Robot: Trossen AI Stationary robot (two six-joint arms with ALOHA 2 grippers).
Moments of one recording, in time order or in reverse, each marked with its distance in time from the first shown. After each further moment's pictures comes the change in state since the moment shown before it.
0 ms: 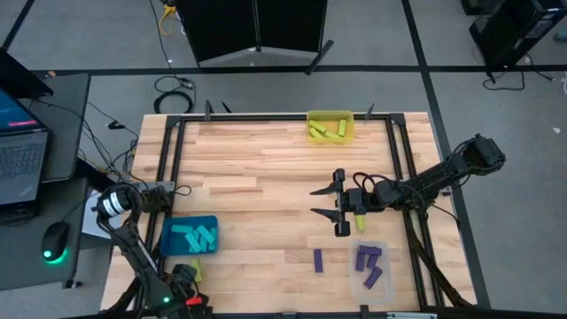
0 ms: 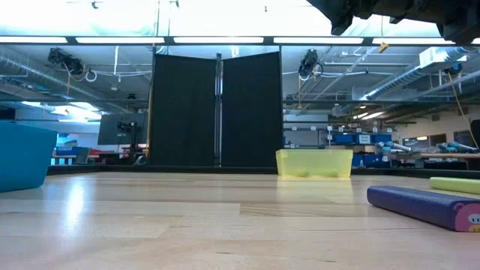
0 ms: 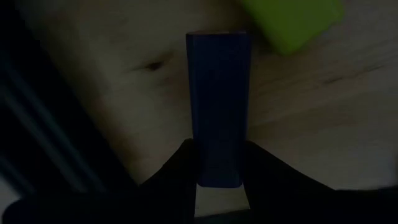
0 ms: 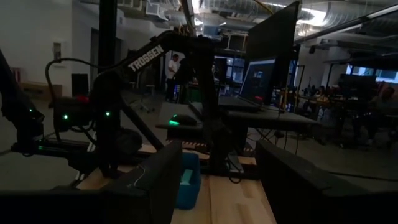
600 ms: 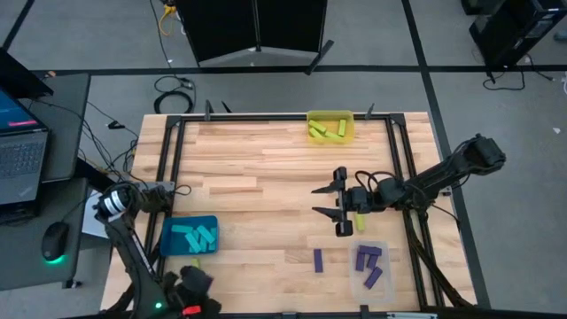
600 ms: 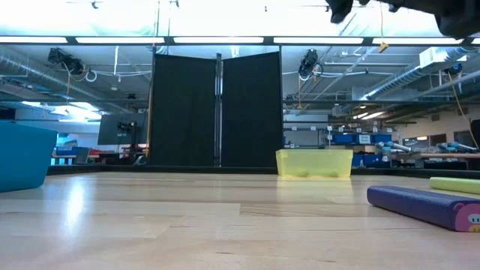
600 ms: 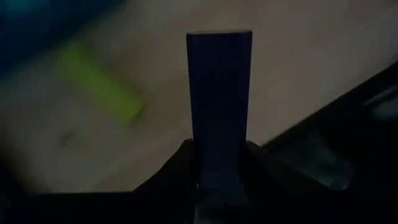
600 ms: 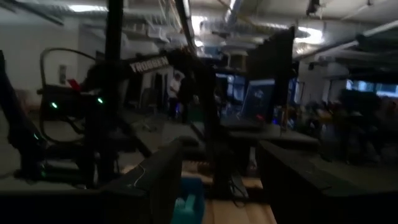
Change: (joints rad) left arm 0.037 -0.008 0.329 -0.266 -0.428 0.111; right arm 0.008 -0.007 0.025 0.057 -0.011 -0.004
